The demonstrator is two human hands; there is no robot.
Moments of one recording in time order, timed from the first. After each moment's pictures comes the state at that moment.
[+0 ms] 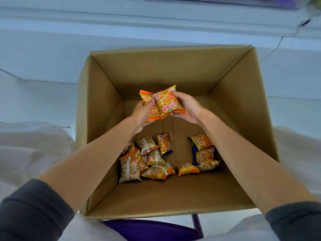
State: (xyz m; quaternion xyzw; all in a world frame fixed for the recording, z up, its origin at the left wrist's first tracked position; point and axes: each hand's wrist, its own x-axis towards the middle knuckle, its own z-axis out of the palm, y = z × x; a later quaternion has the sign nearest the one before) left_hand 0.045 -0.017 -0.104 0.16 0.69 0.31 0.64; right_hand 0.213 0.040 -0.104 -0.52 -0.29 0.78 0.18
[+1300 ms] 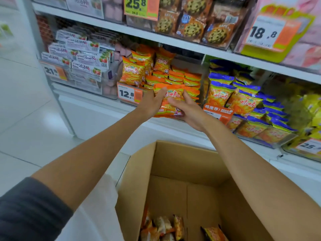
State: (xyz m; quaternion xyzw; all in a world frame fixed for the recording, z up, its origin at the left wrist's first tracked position) left_hand -0.126 0.055 0.169 0.49 0.66 0.47 0.33; right_hand 0.029 0.091 0.184 -0.38 -0.62 0.64 0.24
